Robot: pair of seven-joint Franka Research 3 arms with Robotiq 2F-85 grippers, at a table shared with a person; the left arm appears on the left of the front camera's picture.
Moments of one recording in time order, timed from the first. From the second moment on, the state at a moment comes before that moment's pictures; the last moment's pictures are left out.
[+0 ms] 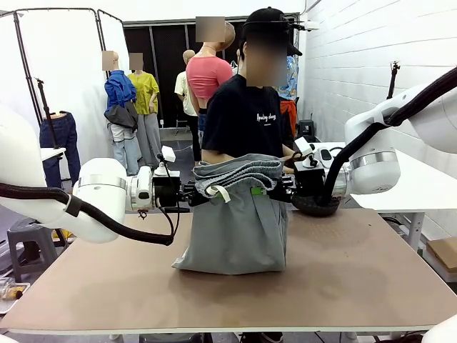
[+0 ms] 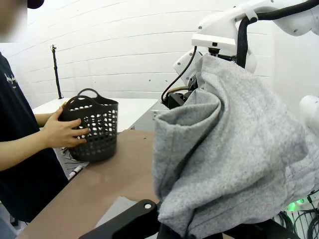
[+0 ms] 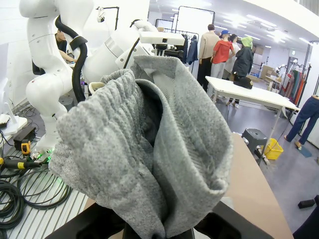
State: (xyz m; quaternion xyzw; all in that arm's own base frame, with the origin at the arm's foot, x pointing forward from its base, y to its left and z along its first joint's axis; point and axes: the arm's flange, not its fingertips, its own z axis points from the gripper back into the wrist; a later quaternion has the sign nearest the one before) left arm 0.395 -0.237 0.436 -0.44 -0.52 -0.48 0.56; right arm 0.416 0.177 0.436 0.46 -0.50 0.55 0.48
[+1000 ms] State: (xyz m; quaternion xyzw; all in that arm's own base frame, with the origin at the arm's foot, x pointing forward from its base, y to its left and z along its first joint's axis) left arm 0.445 -0.243 0.485 -0.45 -0.51 -0.47 0.56; right arm 0.462 0.179 0.490 0.48 -0.48 0.57 0.47
